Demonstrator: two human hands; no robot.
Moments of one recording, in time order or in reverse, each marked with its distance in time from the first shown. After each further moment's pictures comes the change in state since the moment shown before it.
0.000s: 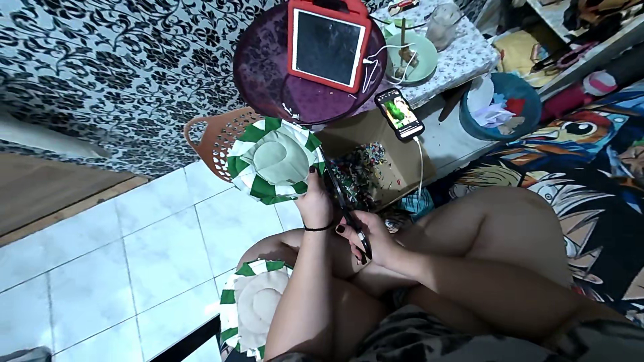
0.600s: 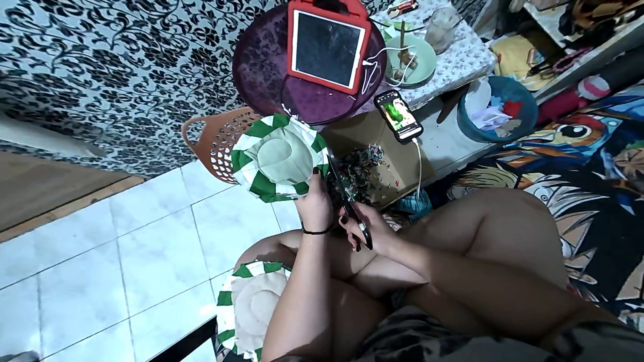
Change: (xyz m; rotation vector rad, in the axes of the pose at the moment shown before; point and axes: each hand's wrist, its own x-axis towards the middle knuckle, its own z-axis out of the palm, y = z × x) left_hand -0.003 0.003 -0.001 0.006 -0.053 0.001; right_hand 0.013 -0.005 -0.012 -0.030 -0.069 -0.036
